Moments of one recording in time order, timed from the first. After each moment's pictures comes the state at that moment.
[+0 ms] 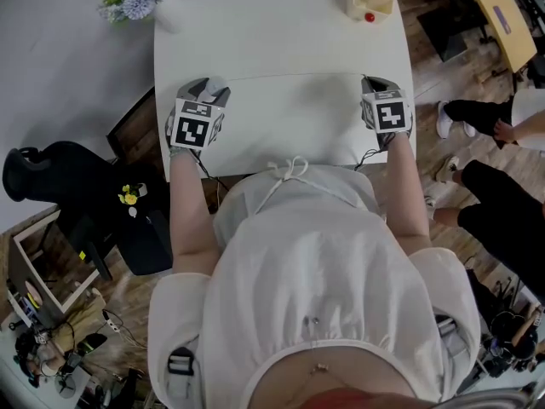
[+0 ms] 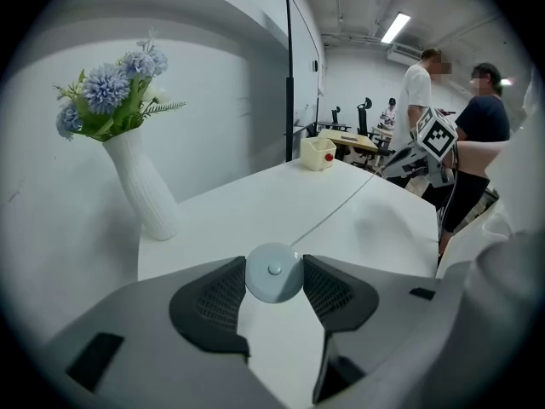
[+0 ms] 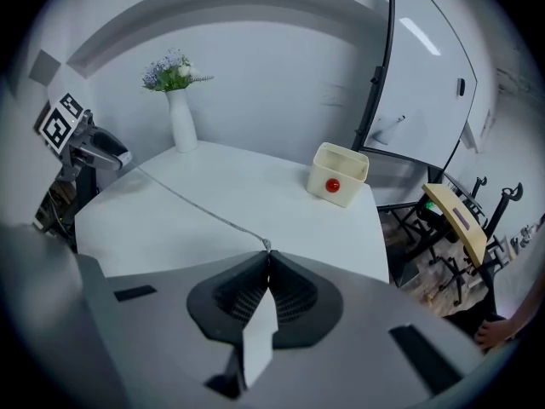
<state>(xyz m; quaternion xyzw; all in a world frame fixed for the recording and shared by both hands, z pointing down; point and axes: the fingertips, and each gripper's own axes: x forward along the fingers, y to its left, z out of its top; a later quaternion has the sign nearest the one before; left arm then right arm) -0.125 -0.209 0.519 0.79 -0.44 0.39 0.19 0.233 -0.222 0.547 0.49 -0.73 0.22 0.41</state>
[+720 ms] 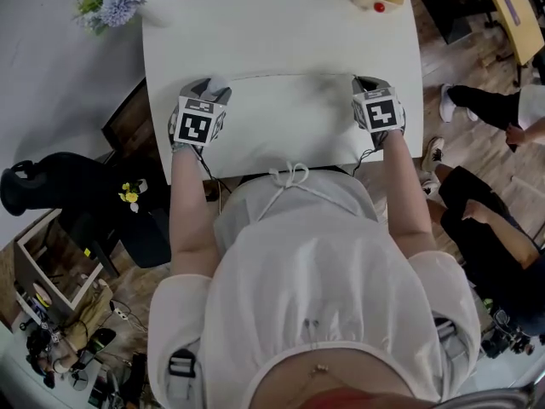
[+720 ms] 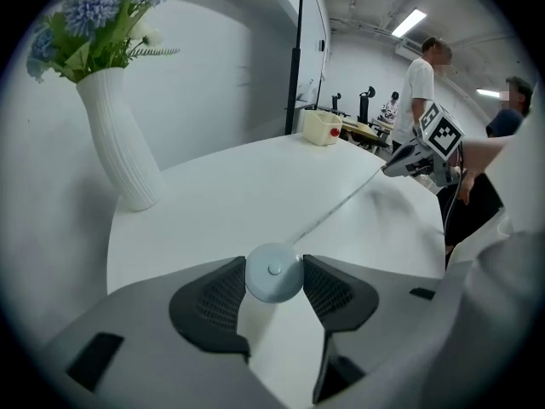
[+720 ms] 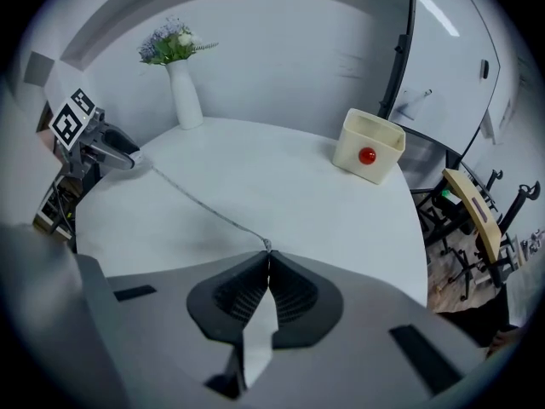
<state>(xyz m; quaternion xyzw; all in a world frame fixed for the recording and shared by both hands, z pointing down) -0.130 -0.219 0.585 0.77 -0.41 0.42 0.24 0.207 -0.219 0.607 0.45 -0.73 0.26 0.45</state>
